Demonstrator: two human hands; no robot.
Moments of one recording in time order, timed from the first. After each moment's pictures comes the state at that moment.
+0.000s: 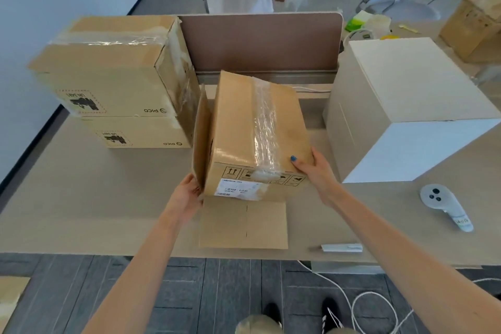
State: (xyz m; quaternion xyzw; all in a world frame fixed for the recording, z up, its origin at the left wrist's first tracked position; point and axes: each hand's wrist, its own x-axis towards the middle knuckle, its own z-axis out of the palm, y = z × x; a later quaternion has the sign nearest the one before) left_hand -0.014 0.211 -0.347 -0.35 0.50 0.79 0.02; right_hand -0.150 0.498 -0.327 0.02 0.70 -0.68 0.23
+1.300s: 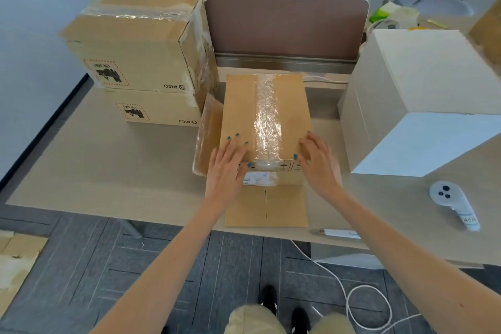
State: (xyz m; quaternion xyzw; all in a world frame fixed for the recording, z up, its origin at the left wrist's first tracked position) left_hand -0.009 0.273 -0.353 -0.08 0.97 0.19 -0.15; right_hand -0.121 0.489 -0.327 -0.22 0.94 -0.27 0.00
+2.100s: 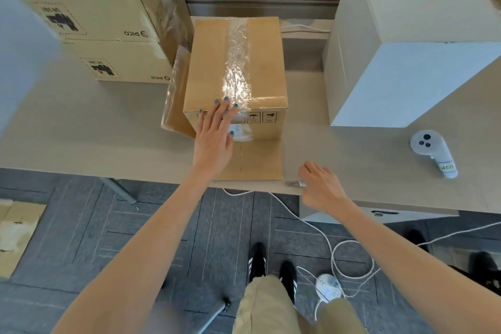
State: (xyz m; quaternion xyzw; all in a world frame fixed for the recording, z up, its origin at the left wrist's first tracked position) left_hand 0.001 0.335 -0.382 -0.08 0.98 0.13 -0.15; right_hand -0.044 0.611 -0.411 -0.33 0.93 -0.04 0.17
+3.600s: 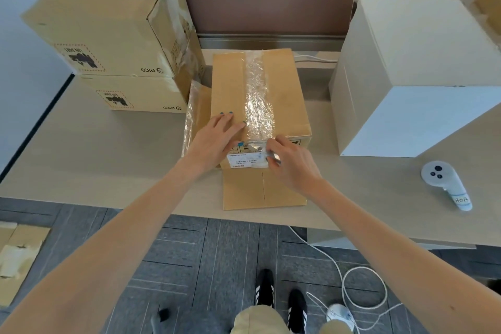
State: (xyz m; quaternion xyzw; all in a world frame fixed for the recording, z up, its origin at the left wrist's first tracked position) left_hand -0.050 0.263 -0.326 0.06 1.00 0.02 -0.05; right_hand -0.096 0.494 -0.330 -0.38 0.89 -0.23 0.01
